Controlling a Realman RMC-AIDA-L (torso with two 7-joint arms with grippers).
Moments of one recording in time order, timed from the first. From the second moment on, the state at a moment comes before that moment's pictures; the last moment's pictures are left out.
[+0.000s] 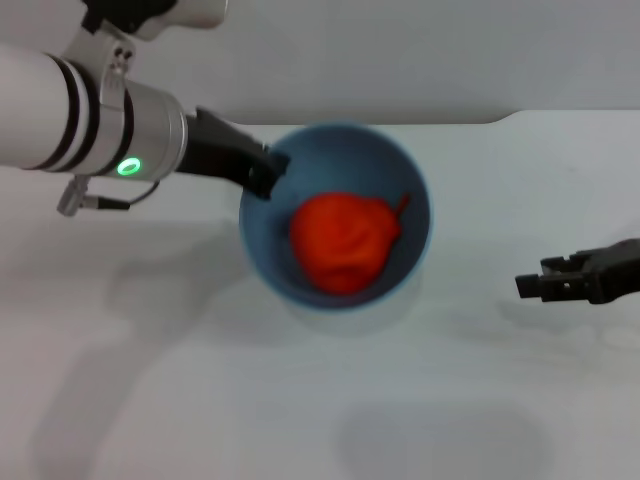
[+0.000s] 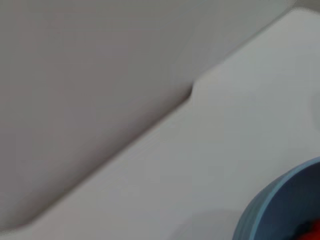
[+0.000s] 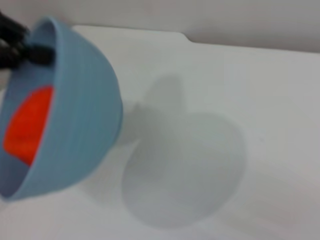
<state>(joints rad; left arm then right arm) -0.44 -2.06 1.59 1.67 2.49 1.23 -2.70 0.38 2.07 -0.92 -1.18 -2.22 -1.55 2.16</state>
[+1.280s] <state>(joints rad) -0.14 -2.07 2.32 1.47 2.89 -0.11 -2.25 0.34 2.07 -0.69 -1.18 -2.39 -1.68 2.16</state>
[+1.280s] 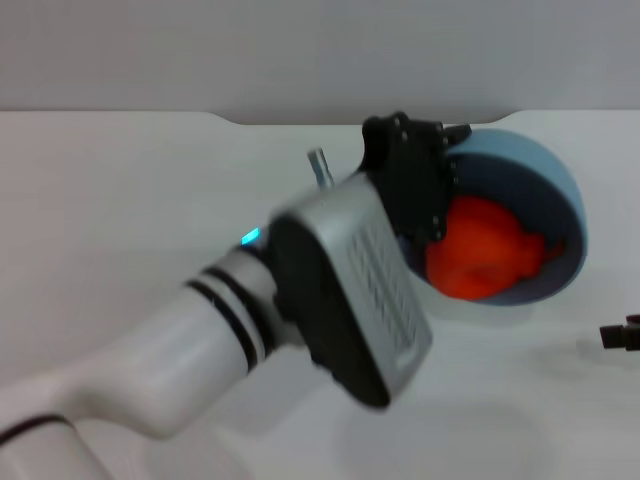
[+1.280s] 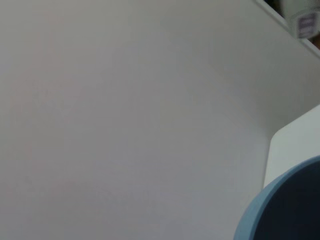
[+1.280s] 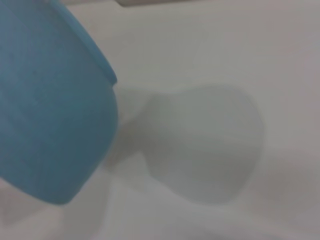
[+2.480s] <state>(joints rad) -0.20 -2.08 2.44 1.15 2.49 -0.68 -1.63 0.35 2.07 -0.69 -1.18 -2.41 -1.69 2.17</state>
